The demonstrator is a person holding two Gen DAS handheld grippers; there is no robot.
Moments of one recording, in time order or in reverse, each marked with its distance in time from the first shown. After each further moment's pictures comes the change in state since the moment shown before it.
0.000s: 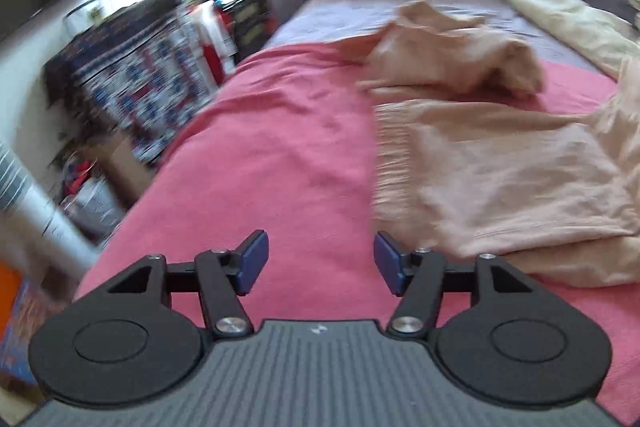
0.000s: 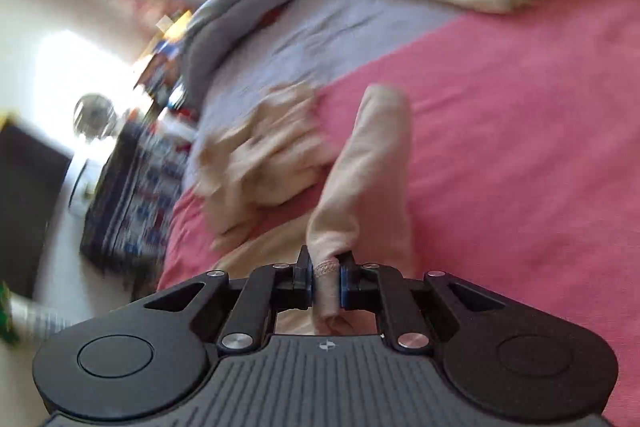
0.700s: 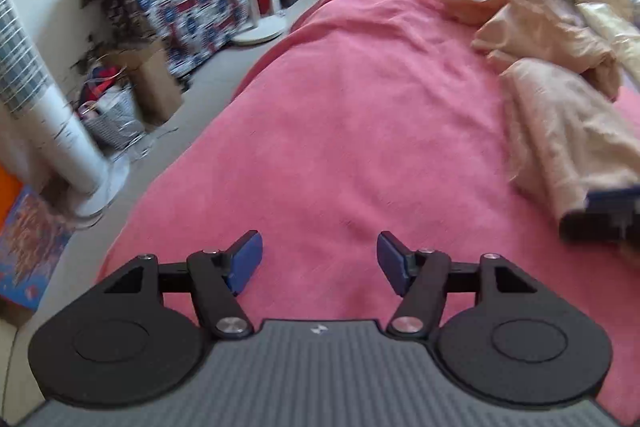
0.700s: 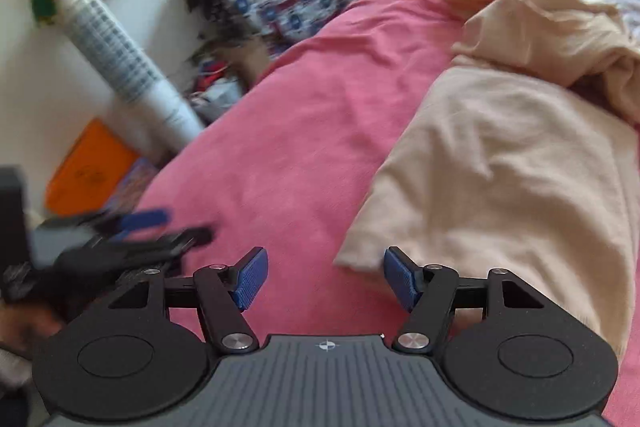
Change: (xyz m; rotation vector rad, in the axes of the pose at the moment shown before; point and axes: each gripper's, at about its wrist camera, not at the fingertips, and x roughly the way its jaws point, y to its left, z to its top) left arm 0.024 0.083 -0.016 -0.126 0.100 -0.108; right arm 0.068 0.144 -0.131 -0.654 0.324 0.110
